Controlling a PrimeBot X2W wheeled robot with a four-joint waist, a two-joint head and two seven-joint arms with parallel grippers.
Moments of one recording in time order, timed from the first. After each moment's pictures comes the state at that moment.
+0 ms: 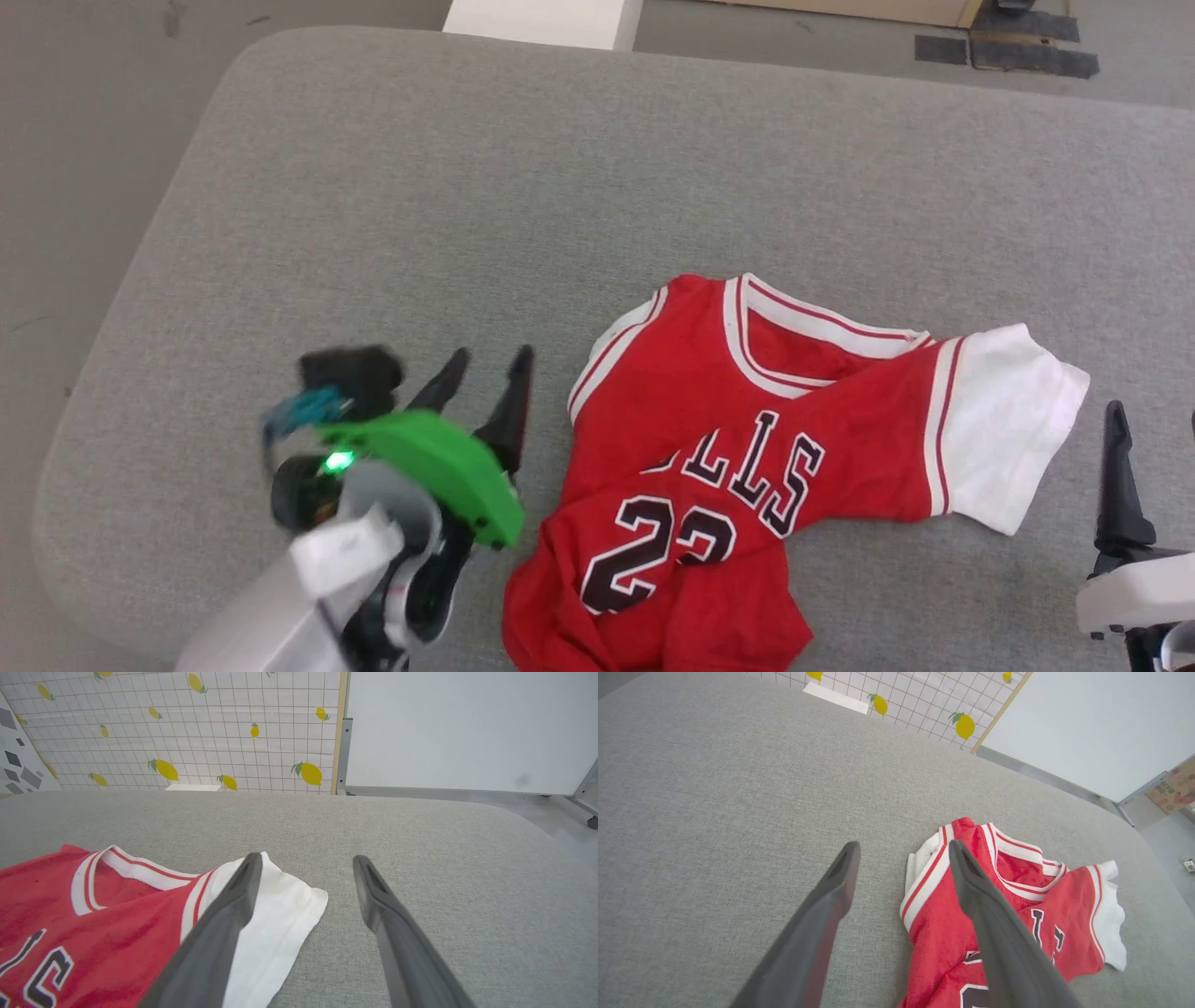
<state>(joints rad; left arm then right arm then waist) -0.38 0.47 -0.74 -0.11 -1.01 0.41 -0.01 0.07 -0.05 -0.31 -0.10 0.07 0.13 -0.07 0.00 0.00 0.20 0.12</state>
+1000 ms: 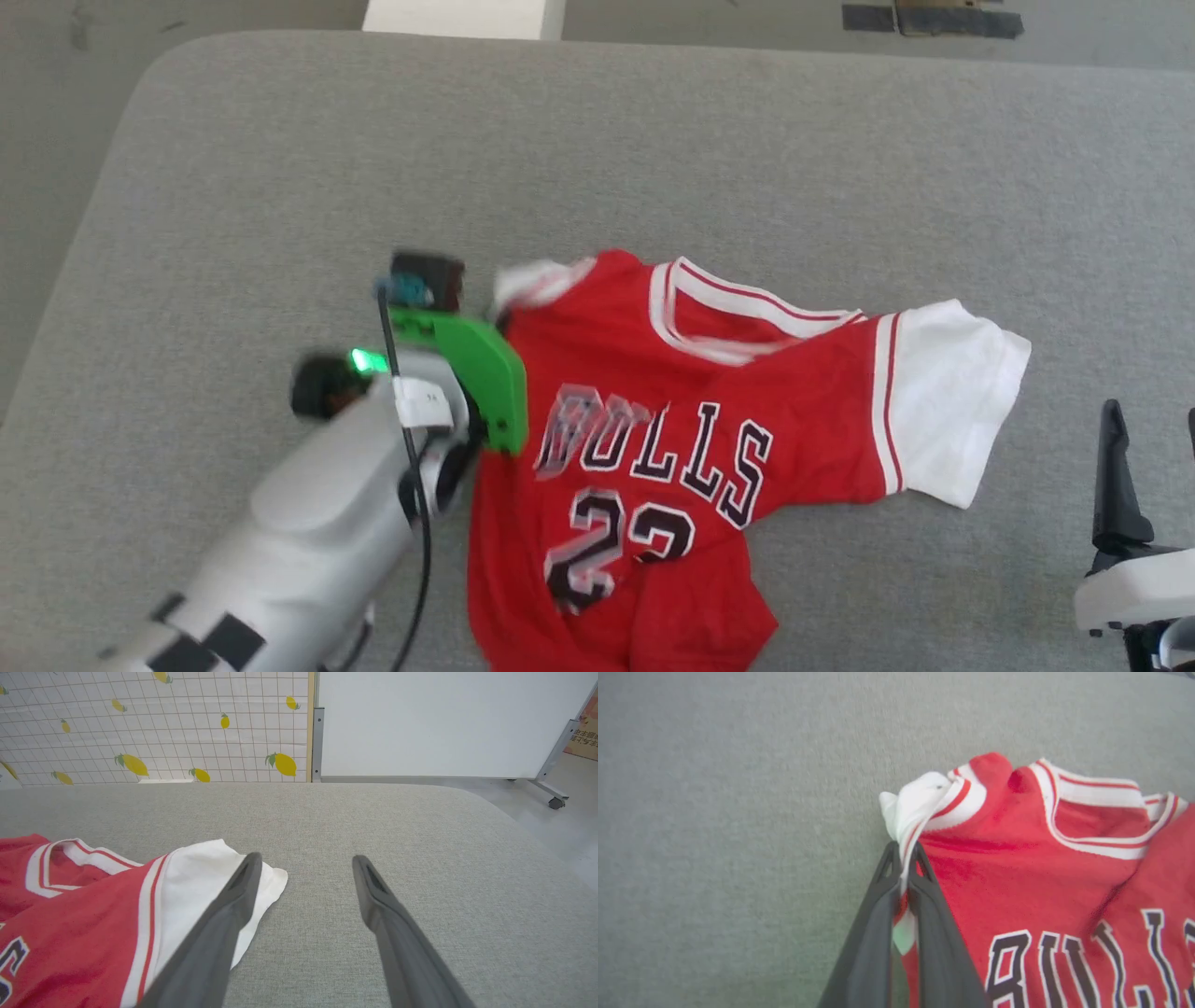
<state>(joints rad) -0.74 0.31 -0.90 0.55 -0.93 0.21 0.10 0.06 -0.05 -0.31 -0.08 0.08 0.13 -0.07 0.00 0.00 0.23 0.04</state>
